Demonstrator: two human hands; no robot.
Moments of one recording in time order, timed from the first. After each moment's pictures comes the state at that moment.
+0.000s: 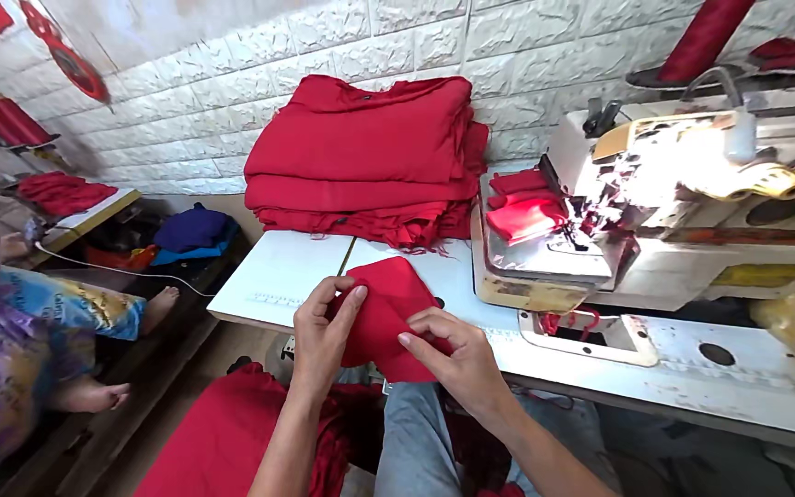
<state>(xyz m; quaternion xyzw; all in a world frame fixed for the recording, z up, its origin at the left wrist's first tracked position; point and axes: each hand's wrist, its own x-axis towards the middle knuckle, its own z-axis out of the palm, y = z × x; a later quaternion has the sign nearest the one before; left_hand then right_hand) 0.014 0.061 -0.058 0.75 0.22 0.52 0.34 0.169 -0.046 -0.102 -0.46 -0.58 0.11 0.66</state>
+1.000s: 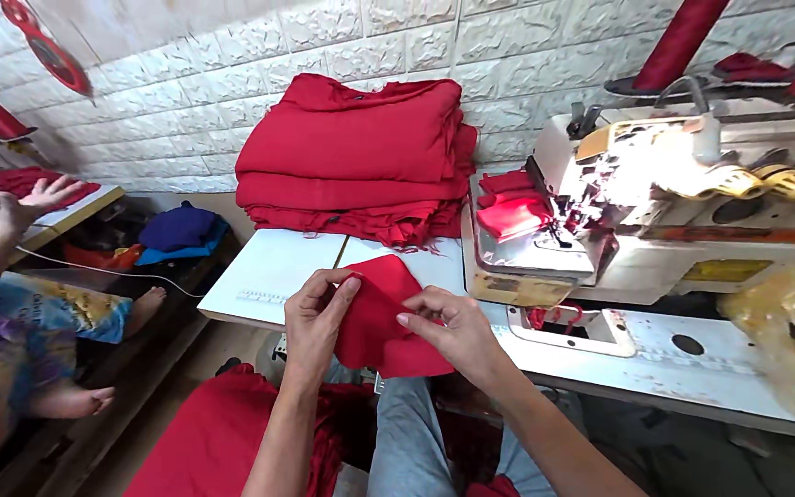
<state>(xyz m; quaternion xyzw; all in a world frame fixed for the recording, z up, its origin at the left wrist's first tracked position) 0.016 0.061 -0.050 0.70 0.17 0.54 0.43 0.190 -0.042 -0.081 -0.53 -0.58 0.17 0.59</state>
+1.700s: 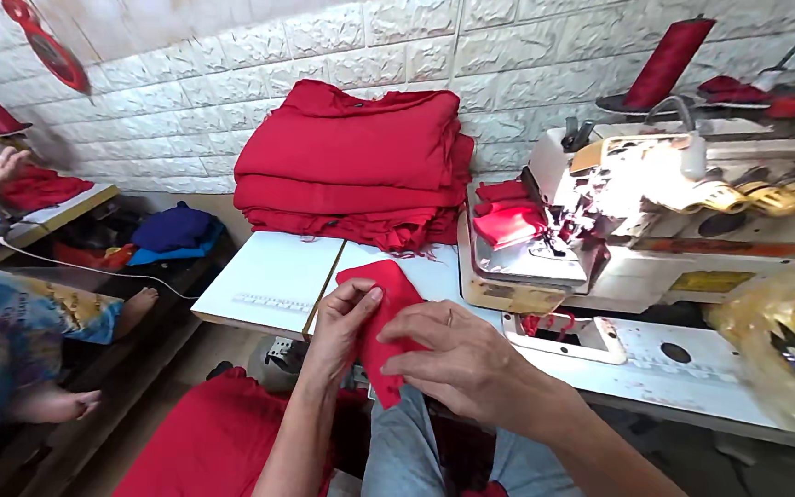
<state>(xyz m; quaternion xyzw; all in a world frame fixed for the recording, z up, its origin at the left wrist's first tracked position) 0.039 0.056 -0.062 0.58 0.12 0.44 0.68 0.191 -0.071 -0.038 -0.36 -0.83 -0.11 0.41</state>
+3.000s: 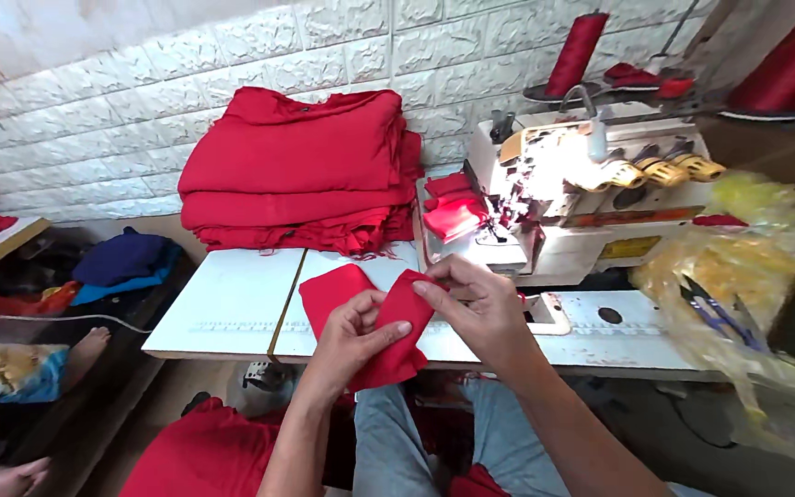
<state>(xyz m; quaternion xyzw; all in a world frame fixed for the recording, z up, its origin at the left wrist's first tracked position) 0.066 0.036 -0.051 0.72 0.09 0.27 0.63 0.231 -0.077 -0.058 -0.58 -0.54 -0.07 0.61</state>
